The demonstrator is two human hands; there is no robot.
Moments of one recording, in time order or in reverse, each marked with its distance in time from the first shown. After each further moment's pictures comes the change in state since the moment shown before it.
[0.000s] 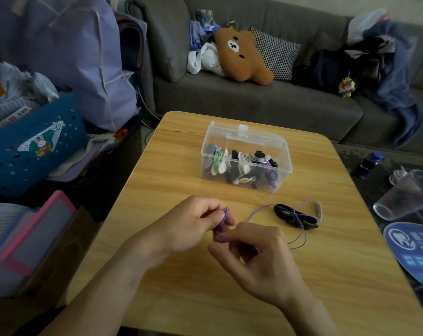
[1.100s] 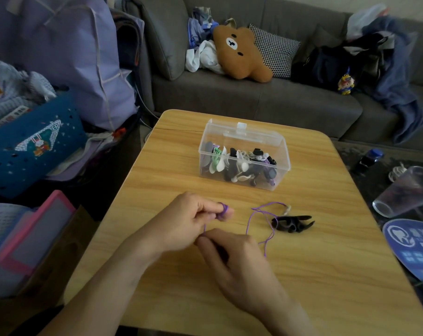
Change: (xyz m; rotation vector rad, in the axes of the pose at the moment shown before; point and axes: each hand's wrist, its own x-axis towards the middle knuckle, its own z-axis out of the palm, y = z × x) left_hand 0.005 -0.007 -0.002 0.151 0.093 0.059; right_hand -0.005 -0.005 0.028 -0.120 -0.133 0.066
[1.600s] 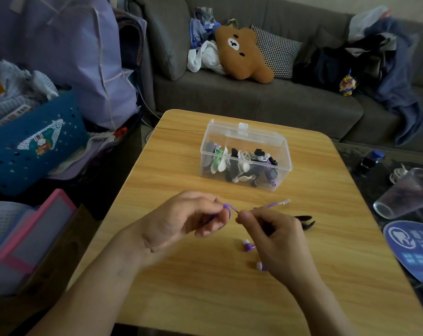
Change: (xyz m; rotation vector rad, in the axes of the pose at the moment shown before) left_hand -0.005 0.005 -0.014 -0.630 -0.316 -0.006; right_hand 0.006 0.023 -0.043 0.159 0.257 0.213
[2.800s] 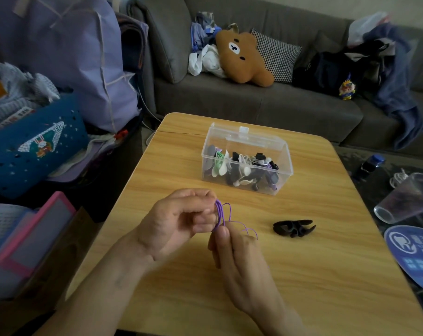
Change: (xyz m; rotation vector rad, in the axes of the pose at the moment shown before) left_hand -0.005 0.007 0.007 -0.367 0.145 0.118; right_hand -0.019 -0.005 0.051 -0.031 -0.126 -0.087
